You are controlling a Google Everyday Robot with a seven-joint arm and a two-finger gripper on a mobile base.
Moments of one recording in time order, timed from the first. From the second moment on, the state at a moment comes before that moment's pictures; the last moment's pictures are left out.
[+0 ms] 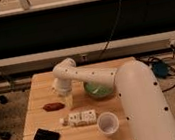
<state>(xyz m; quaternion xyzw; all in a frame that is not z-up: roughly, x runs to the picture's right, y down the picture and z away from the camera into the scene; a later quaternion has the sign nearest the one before) -0.180 0.145 0.896 -0.33 -0.24 -0.25 0.88</state>
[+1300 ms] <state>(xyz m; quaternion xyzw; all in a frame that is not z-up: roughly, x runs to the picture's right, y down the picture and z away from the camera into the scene) -0.218 0.169 0.894 -0.38 -0.21 -0.29 0.85</state>
